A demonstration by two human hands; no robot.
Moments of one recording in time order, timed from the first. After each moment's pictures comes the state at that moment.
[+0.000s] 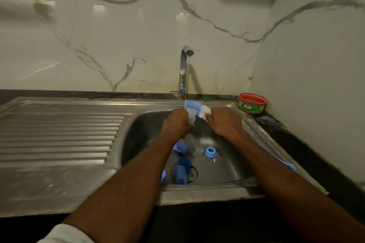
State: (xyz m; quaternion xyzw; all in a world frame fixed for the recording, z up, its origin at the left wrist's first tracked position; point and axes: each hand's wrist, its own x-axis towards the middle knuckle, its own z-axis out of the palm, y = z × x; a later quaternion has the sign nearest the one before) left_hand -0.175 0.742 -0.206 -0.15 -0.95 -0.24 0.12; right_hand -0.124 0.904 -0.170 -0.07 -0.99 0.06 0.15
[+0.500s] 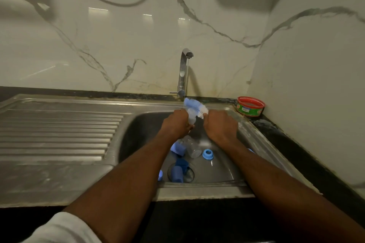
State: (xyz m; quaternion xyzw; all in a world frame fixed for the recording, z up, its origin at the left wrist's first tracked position) left_hand -0.177 0.750 -0.203 -0.15 -0.96 -0.21 0.10; right_hand -0.110 0.886 -0.176 -0.11 -0.97 0.03 0.21
